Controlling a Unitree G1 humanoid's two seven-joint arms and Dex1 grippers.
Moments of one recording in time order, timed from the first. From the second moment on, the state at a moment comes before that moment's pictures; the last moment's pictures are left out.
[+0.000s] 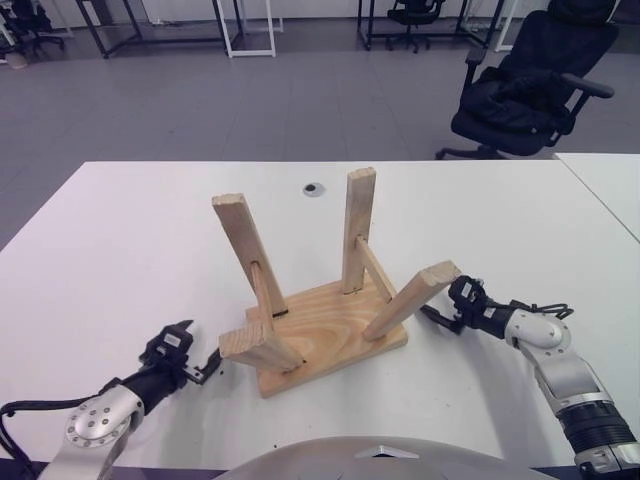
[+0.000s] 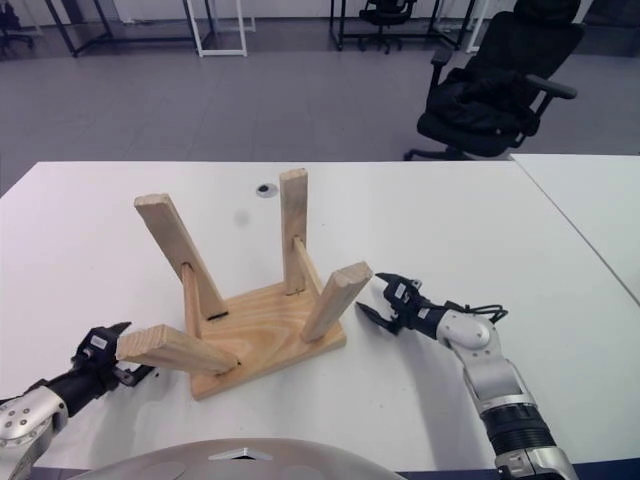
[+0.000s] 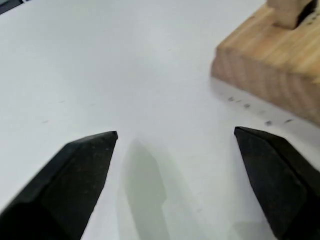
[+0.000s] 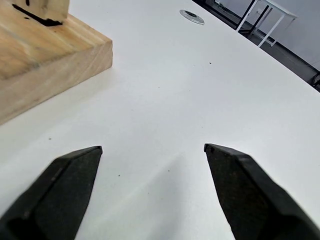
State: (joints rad) left arm 0.57 0.59 0.10 -0.37 -0.24 0.22 -0.50; right arm 0.01 -0.58 0.10 0.16 0.05 -0.12 0.75
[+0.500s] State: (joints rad) left arm 0.33 0.44 0.03 -0.20 -0.15 0.16 -0.43; right arm 0.05 -0.54 0.04 0.12 0.07 -0.03 0.62
